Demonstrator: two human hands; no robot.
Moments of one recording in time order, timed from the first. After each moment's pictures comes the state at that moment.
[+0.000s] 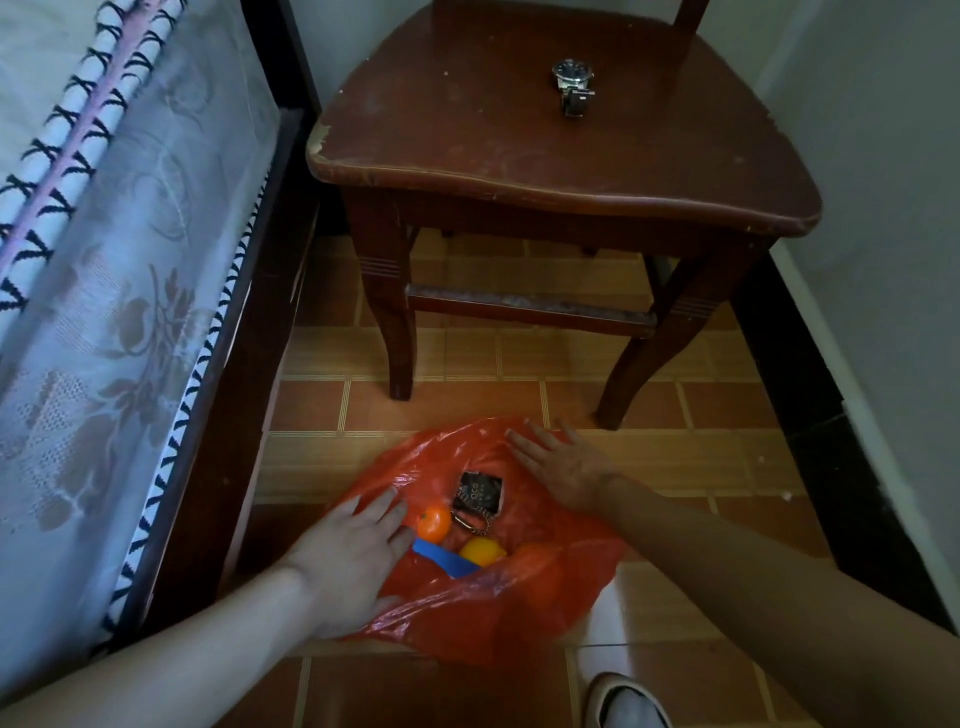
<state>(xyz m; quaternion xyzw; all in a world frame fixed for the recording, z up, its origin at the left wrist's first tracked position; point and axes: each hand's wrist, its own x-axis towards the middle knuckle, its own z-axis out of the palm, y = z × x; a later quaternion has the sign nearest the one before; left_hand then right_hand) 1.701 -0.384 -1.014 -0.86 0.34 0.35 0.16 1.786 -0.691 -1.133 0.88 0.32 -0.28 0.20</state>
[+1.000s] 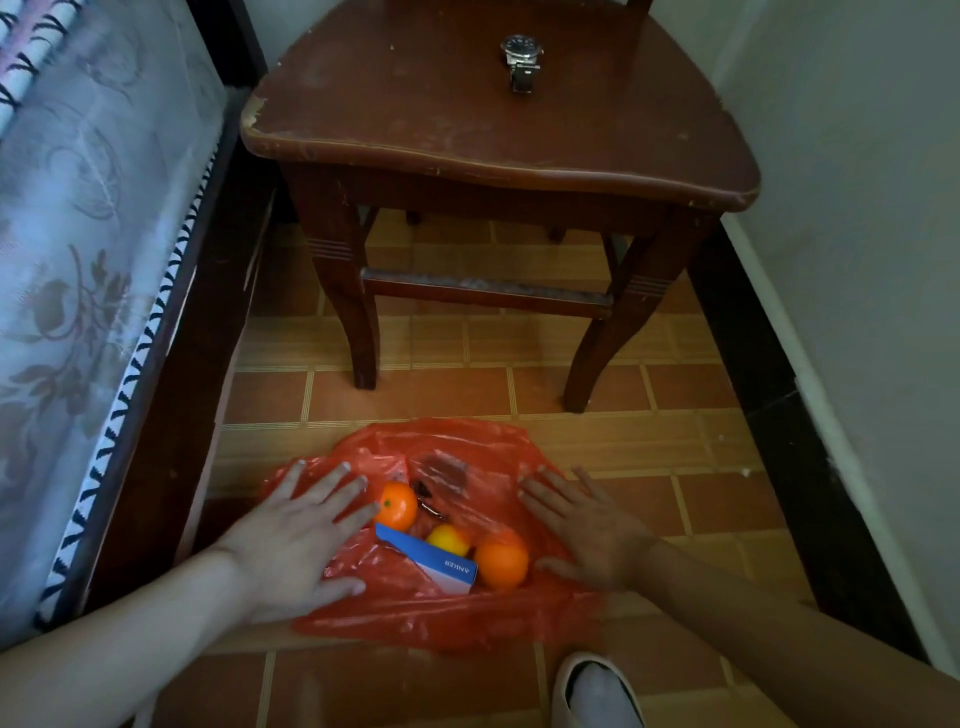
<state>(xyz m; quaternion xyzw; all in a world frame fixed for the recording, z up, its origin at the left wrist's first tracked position) 1.703 -0.367 -1.026 -0.88 0.32 0.33 0.14 1.677 -0.755 -1.127 0.92 0.30 -0.23 0.03</state>
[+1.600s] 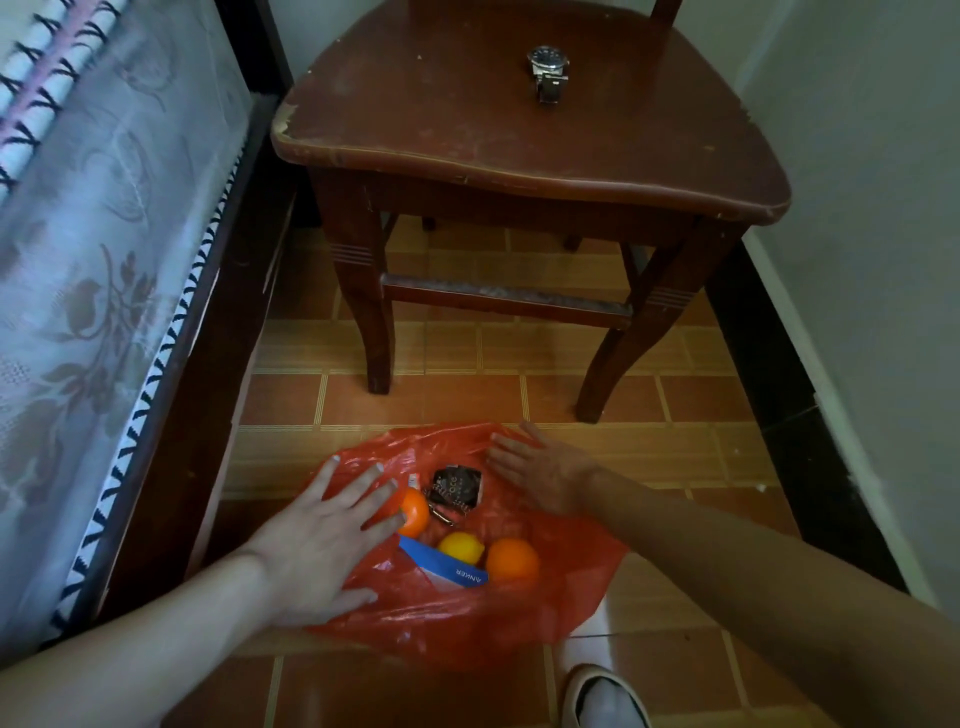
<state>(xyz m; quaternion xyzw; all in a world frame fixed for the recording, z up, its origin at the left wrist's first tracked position) 1.704 -0.377 -1.023 -0.86 0.37 0.29 0.18 1.778 -0.700 -1.143 0.84 0.42 -0.24 0.24</state>
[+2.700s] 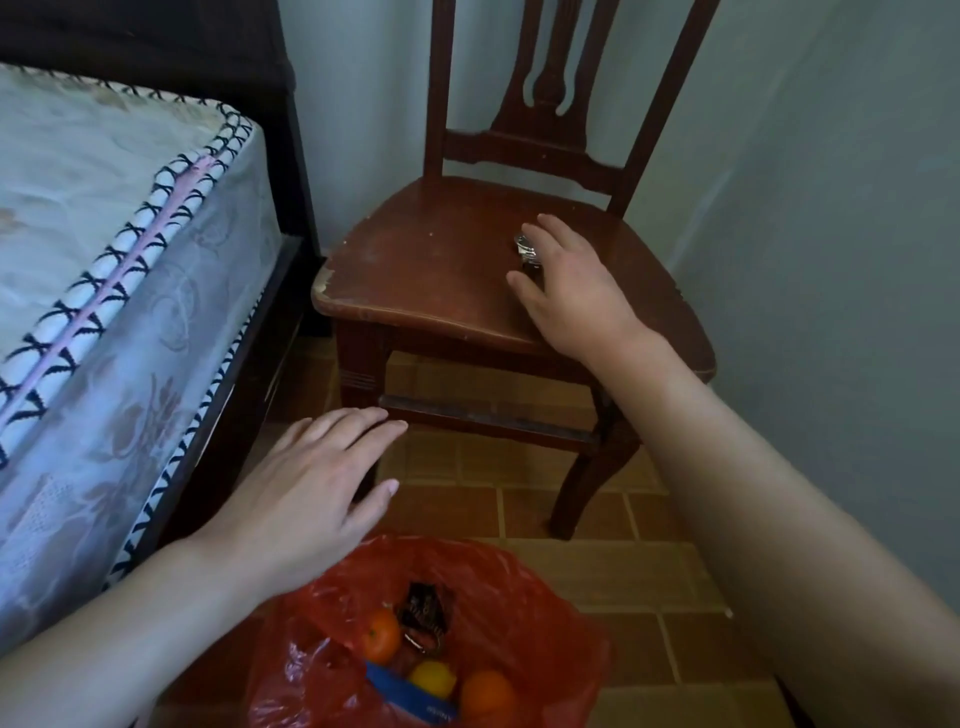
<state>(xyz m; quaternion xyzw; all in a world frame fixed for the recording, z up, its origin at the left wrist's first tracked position) 1.777 -0.386 -0.896 -0.96 0.22 -0.01 -0.14 1.926 -0.668 -0.813 0.98 0.09 0.13 -0.13</state>
